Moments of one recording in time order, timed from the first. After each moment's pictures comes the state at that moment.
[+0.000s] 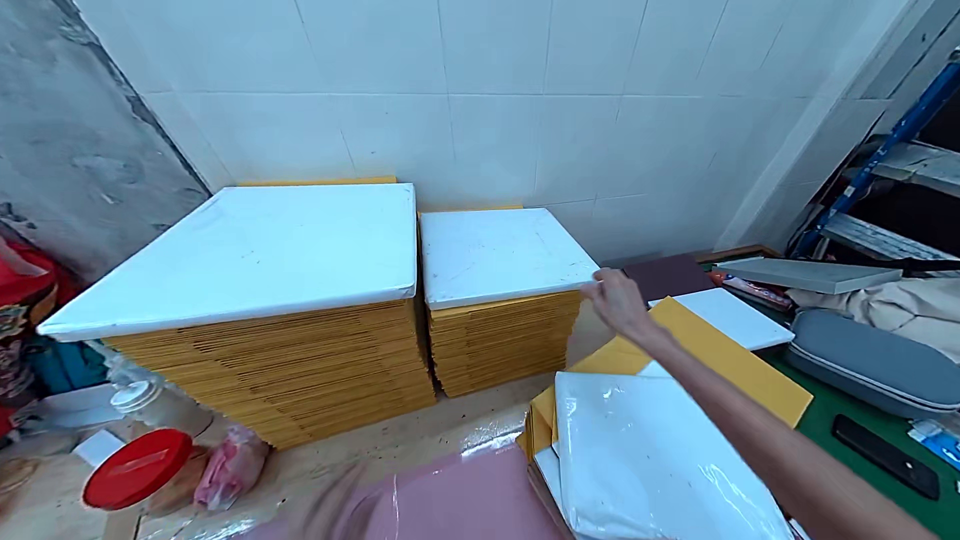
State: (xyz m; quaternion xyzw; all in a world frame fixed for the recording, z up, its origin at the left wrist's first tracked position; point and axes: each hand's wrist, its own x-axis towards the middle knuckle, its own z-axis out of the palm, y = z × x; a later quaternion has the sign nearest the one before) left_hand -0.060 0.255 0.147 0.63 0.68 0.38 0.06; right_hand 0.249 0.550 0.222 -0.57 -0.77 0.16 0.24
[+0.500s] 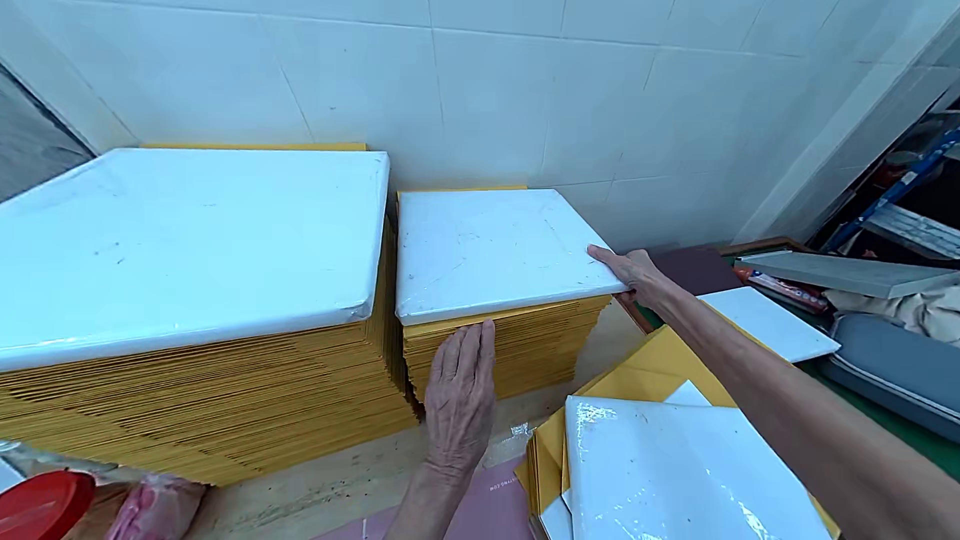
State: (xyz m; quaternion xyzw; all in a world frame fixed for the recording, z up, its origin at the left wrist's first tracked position) left_hand 0.016 0.481 0.102 0.67 0.58 0.36 -0.29; right_hand 0.243 0.675 0.194 -0.69 -0.52 0.41 0.30
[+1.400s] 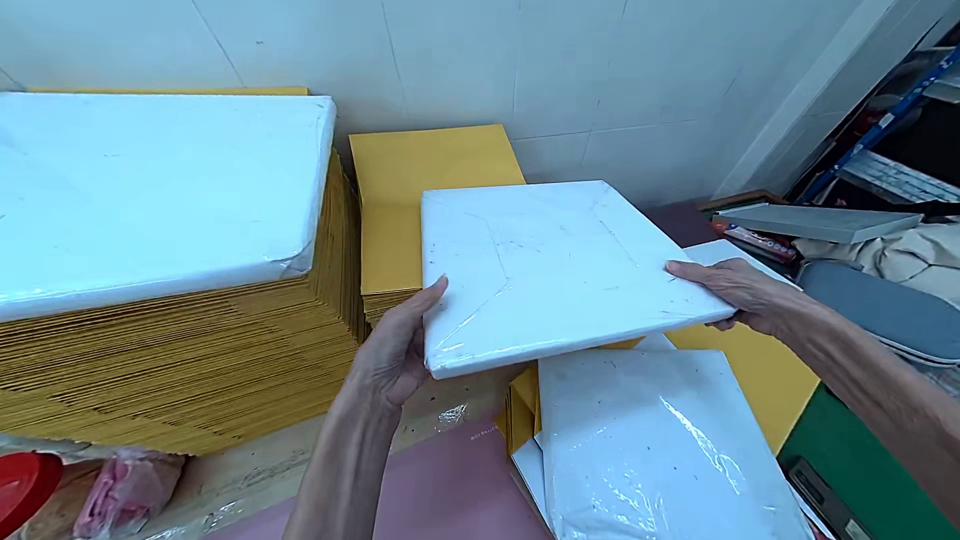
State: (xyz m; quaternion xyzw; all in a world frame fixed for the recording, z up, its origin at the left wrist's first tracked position) left_hand 0.016 0.464 0.202 0.24 0.55 0.54 0.60; right_hand 0.362 0.564 0.213 -0.74 -0.46 0.43 0.24
